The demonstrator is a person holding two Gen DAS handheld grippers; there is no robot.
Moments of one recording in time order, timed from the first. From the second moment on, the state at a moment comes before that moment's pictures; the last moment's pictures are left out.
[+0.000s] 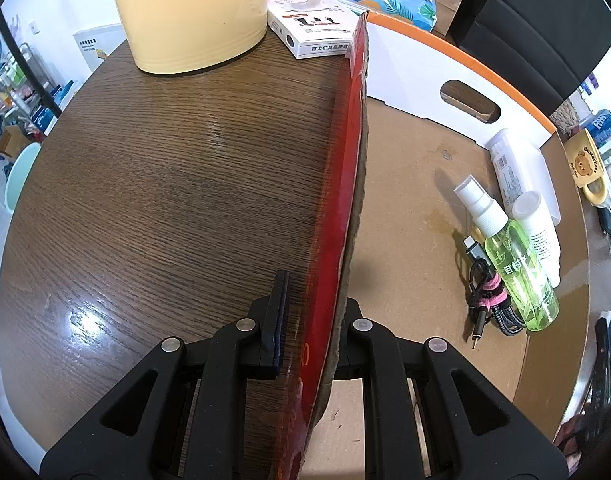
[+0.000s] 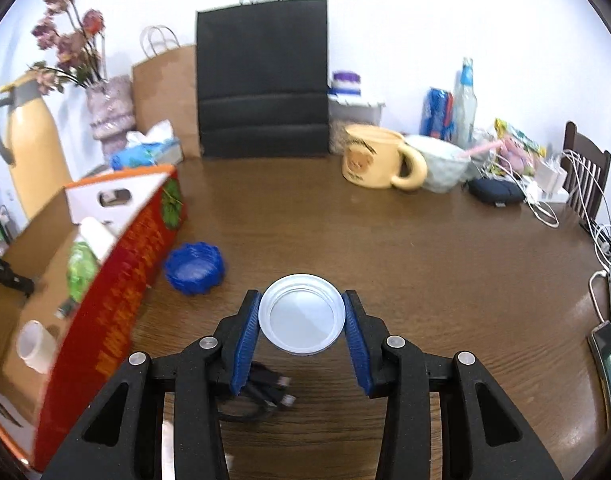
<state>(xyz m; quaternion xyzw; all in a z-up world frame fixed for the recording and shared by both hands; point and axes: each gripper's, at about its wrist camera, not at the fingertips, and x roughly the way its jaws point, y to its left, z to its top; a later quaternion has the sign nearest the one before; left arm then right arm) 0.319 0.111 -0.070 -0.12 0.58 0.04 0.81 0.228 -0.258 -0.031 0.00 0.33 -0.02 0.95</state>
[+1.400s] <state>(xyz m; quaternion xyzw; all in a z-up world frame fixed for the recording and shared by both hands) 0.318 0.111 -0.070 -0.12 0.58 0.04 0.81 0.253 -0.104 0.001 -0.11 0.31 0.15 0.93</state>
